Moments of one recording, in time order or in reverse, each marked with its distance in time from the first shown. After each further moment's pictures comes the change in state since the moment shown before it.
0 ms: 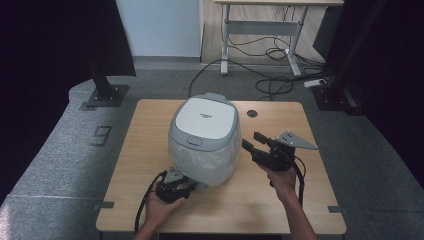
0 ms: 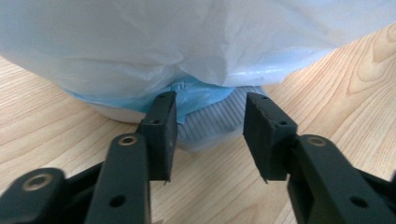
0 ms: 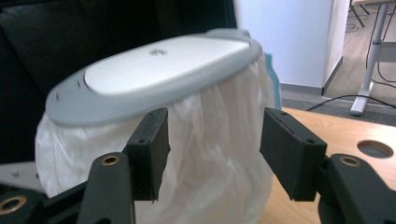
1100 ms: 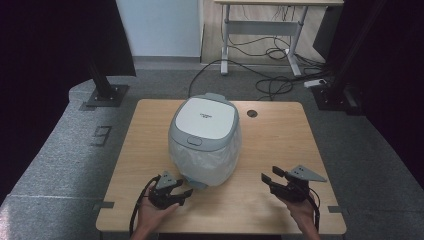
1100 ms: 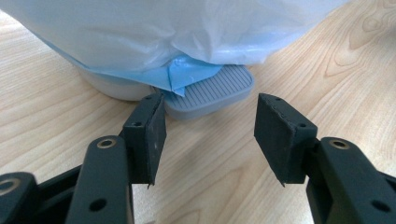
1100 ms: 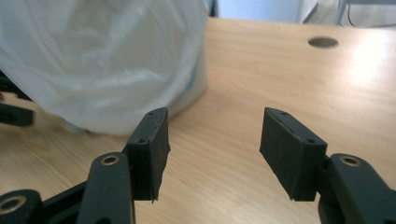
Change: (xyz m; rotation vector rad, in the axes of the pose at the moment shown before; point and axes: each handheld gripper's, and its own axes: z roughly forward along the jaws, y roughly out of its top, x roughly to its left) left arm 0.000 -0.013 -0.023 -0.013 -0.034 0.000; right arm -0.044 -0.105 -0.047 0.188 -0.105 -0.019
